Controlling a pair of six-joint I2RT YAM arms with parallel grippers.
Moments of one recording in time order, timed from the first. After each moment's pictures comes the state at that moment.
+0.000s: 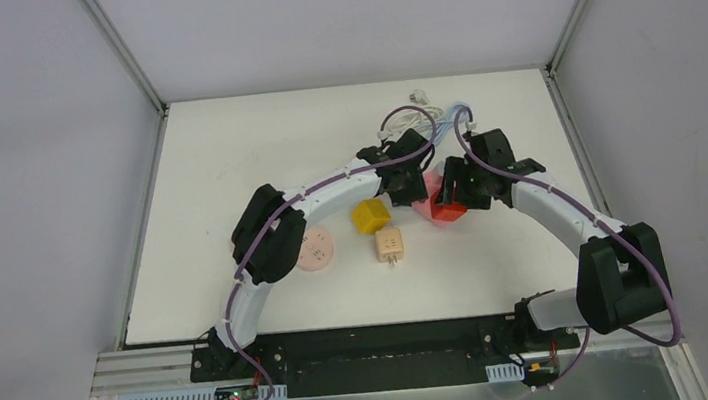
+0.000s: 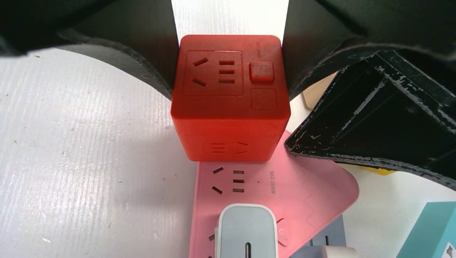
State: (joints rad) left arm -0.90 2.16 1.78 -0.62 -0.15 -0.93; right arm 0.29 1.35 0.87 -0.51 -0.14 0.44
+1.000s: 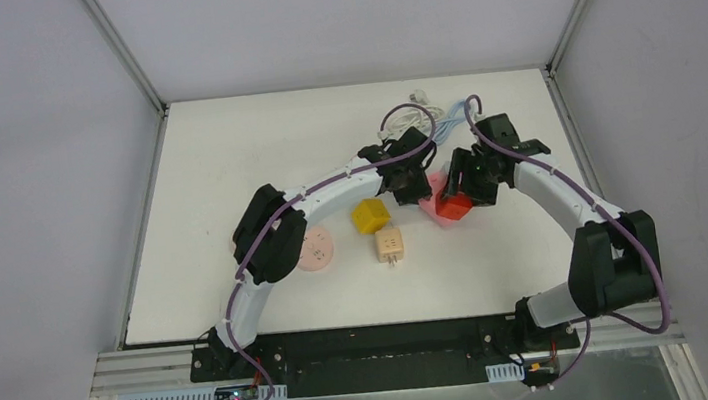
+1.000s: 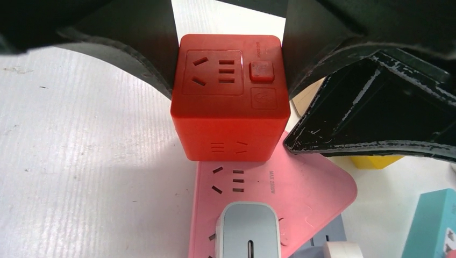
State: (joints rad) left arm -0.91 2.17 1.81 -0.62 -0.14 -1.00; right arm 0.20 1.40 1.00 -0.68 -0.22 0.47
